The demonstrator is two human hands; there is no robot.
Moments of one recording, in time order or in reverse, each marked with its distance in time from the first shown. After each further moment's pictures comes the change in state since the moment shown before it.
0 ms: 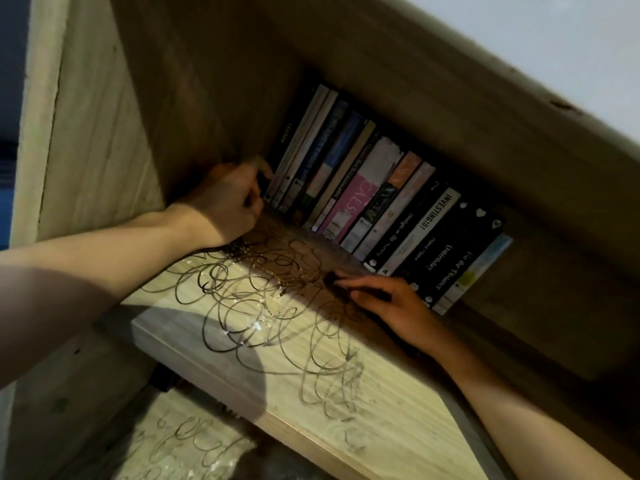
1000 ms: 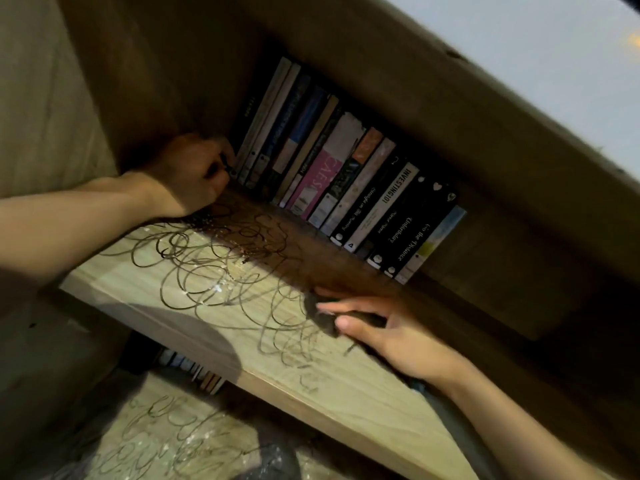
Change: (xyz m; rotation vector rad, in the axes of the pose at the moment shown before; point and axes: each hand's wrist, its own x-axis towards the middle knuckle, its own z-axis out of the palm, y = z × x) left_hand 0.001 0.000 -0.001 0.140 -0.014 0.072; right_hand -0.087 -0.026 0.000 -0.027 -0.121 0.004
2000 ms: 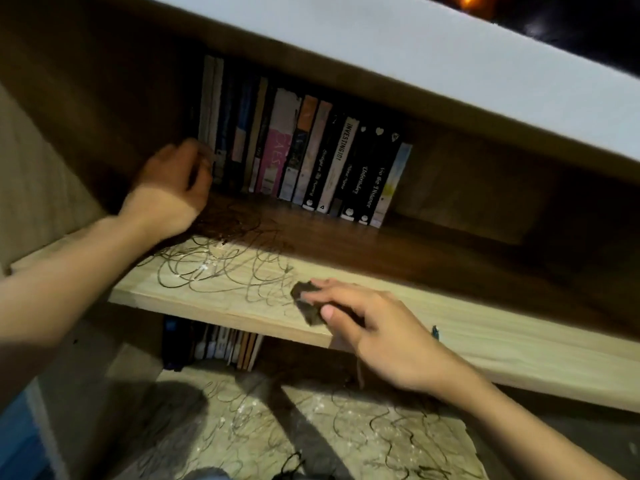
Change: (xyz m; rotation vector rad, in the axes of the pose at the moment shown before) left_hand -0.024 0.050 -0.010 0.018 0.042 0.093; right_hand -0.087 -0.061 0.052 -0.195 0.287 0.057
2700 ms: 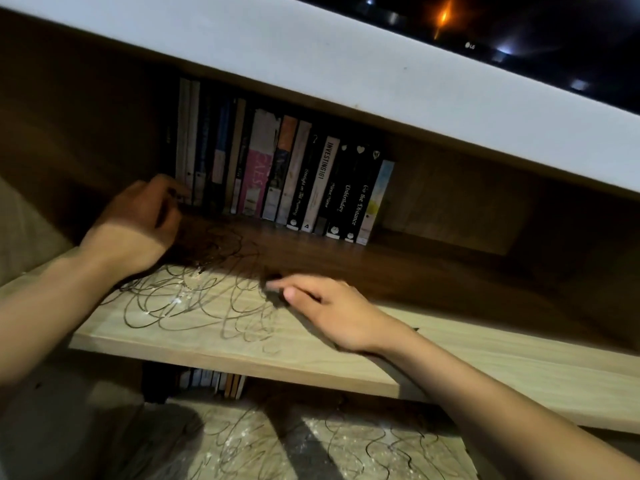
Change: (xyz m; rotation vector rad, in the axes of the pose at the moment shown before) left_hand -0.003 -0.014 0.001 -0.004 -0.118 -0.050; right_hand 0.068 0.037 0.006 0.014 -0.086 0.008
